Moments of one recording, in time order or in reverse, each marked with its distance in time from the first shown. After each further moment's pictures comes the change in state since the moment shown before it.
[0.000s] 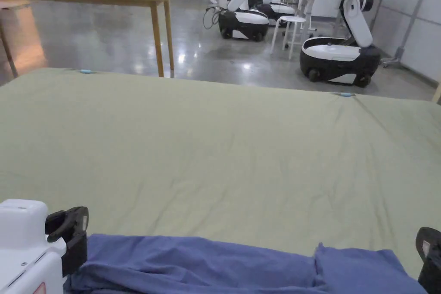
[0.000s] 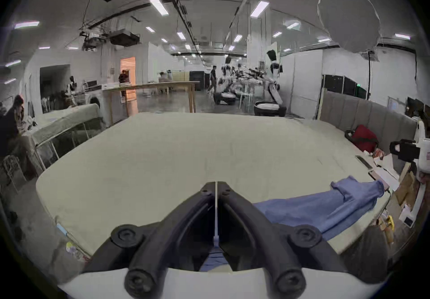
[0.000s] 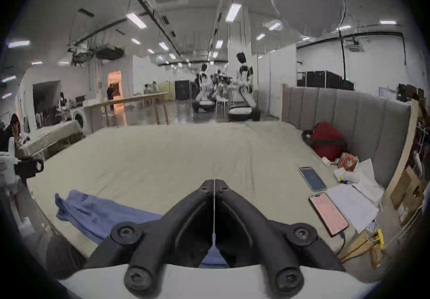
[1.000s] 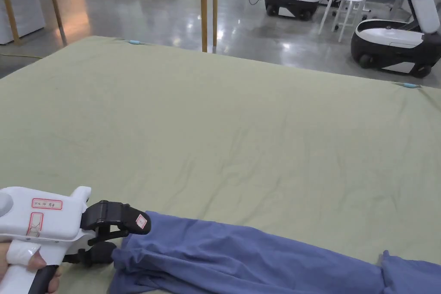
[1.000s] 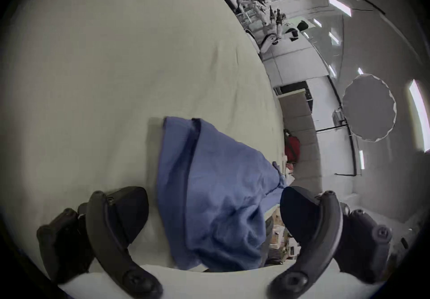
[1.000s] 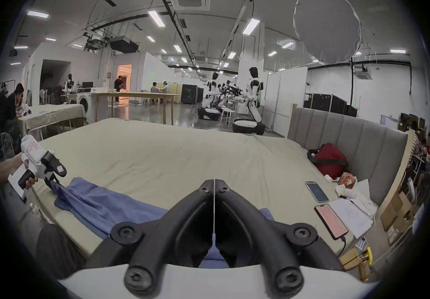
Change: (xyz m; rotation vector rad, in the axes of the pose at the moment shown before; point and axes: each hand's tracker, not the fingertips) left arm -0.160 -0.062 -0.157 -0.770 -0.568 0.741; right arm -0.082 -0.013 0.015 0.046 -0.008 0.137
